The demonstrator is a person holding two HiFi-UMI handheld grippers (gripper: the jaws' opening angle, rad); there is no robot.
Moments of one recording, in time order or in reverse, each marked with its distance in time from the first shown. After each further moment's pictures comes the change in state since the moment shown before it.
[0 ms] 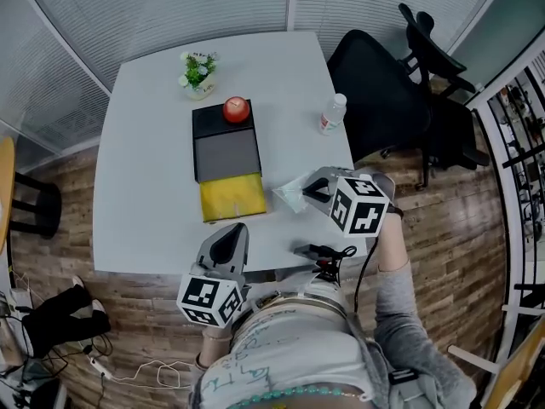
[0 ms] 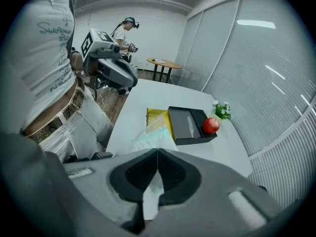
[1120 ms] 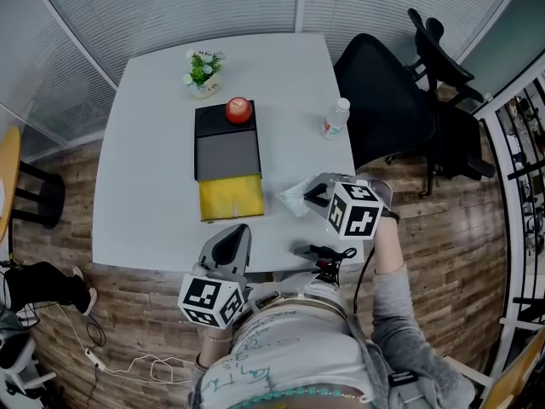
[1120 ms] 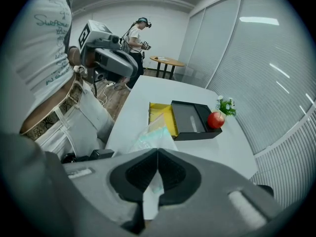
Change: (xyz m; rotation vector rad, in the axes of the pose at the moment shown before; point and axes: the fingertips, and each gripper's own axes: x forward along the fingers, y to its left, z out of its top) left arm 0.012 -0.014 -0.001 -0.007 -0.009 0.028; right arm 0.016 0.001 -0.026 -0.015 0.011 0.040
